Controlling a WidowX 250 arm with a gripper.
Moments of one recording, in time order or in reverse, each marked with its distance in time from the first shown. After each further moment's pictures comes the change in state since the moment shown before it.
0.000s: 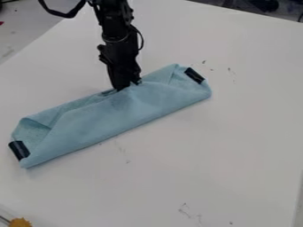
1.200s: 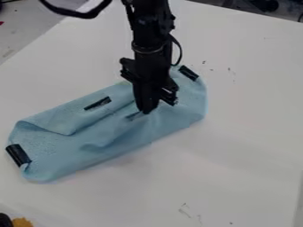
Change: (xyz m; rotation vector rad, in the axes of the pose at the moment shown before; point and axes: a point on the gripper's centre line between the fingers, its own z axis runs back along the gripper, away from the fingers) arm -0.019 -0.108 0.044 -0.075 0.033 0.050
